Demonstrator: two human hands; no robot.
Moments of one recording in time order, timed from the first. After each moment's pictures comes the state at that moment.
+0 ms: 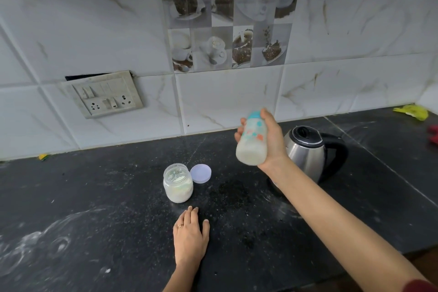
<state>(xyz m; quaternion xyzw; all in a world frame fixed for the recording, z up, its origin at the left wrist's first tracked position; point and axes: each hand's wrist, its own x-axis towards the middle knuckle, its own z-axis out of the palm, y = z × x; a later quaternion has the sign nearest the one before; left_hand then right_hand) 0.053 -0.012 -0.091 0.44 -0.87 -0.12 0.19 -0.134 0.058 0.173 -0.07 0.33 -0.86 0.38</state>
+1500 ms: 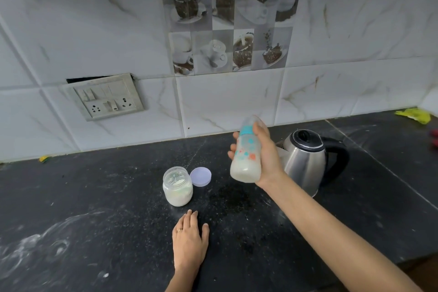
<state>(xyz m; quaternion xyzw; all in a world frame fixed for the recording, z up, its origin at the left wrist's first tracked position) 0.051 -0.012 -0.091 0.44 -0.87 -0.12 0.19 -0.121 0.063 0.154 -0.08 0.35 -0.84 0.41</state>
